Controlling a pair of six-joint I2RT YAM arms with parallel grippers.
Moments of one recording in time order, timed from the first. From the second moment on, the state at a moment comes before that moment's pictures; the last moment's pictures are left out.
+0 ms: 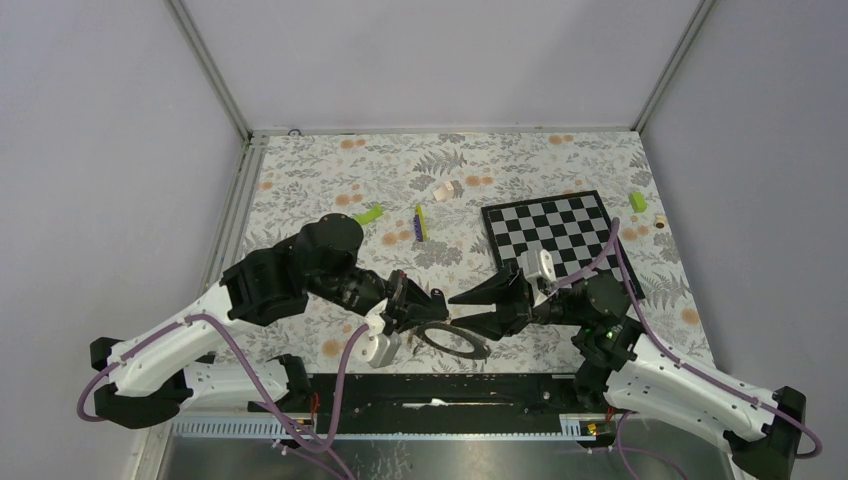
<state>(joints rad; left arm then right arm) -1.11 1.01 1.33 -0.74 0.76 1.04 0.95 0.64 0.52 0.42 -0.61 0.23</state>
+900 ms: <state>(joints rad) -1.11 1.02 1.33 -0.74 0.76 1.04 0.95 0.67 0.52 0.47 -0.65 0.25</state>
